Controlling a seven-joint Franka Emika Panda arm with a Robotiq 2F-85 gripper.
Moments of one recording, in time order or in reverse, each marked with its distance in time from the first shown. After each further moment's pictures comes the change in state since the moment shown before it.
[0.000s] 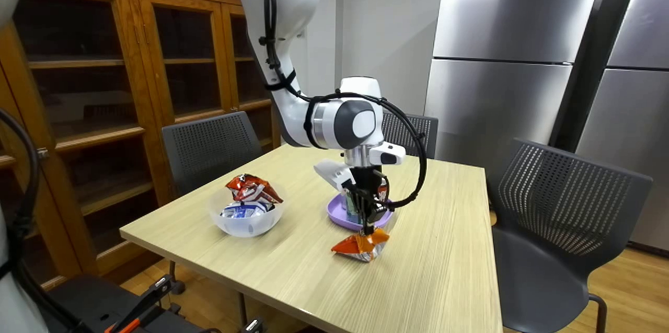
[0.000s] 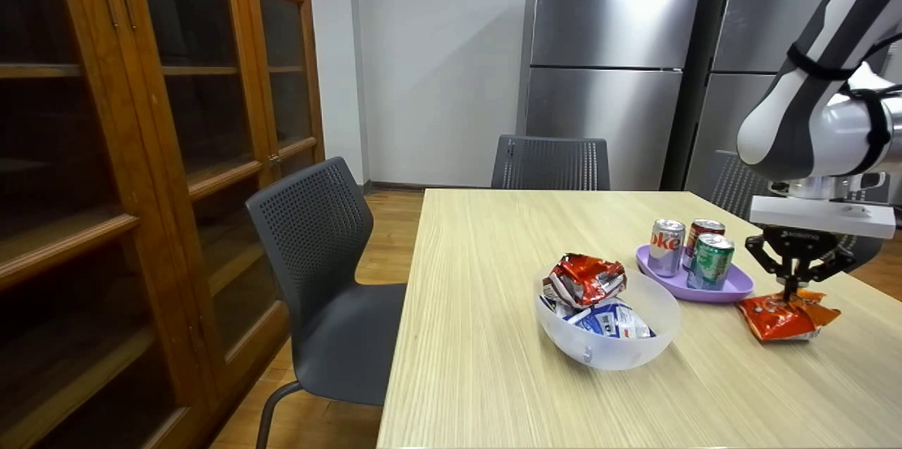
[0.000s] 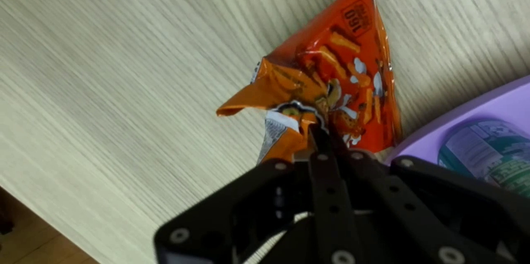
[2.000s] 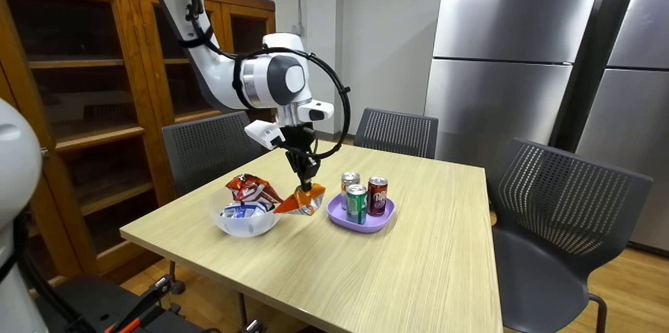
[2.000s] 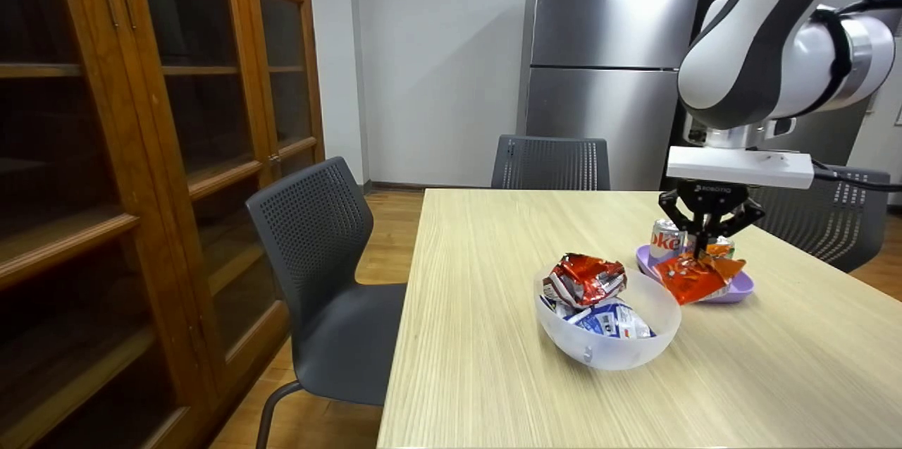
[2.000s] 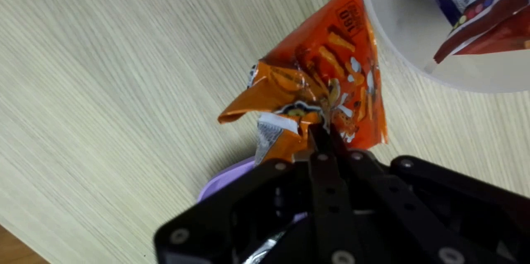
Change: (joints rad) arm 0.253 -0.287 0.036 -0.207 -0.103 -0.001 0.168
